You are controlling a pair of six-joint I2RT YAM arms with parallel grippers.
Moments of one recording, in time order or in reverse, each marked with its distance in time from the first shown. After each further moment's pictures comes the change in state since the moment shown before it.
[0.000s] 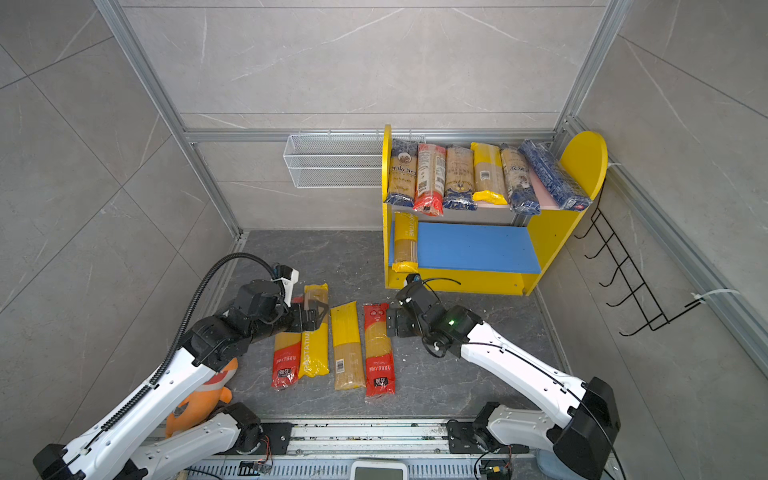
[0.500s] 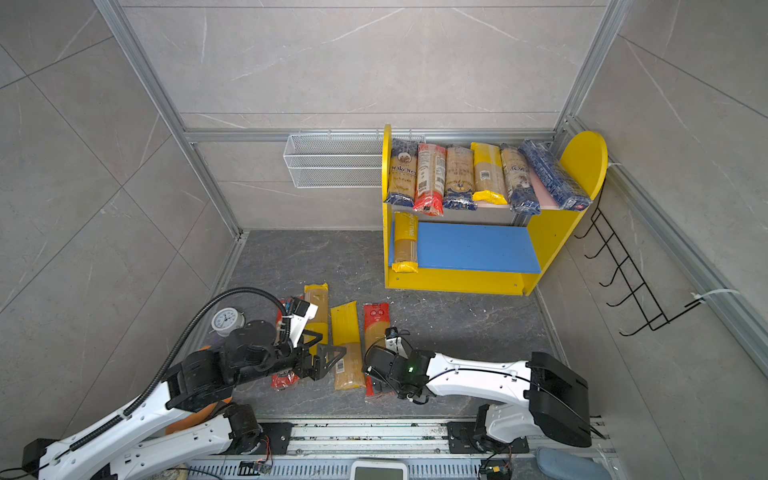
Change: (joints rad) left arm -0.326 -0.257 -0.143 0.096 0.044 -0.067; right arm 0.357 0.191 -0.212 0.089 0.117 0.321
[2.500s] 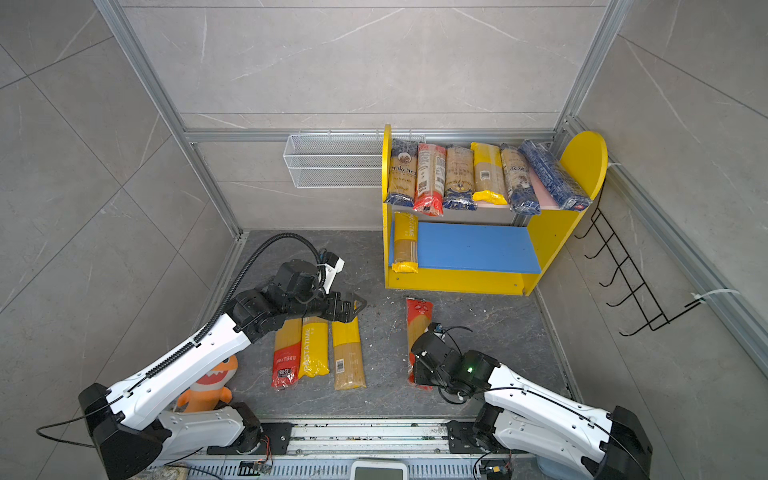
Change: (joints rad) left arm 0.271 0.558 0.370 -0.011 0.137 0.153; right arm -0.286 -0.479 -0.148 -0.146 -0.214 -0.009
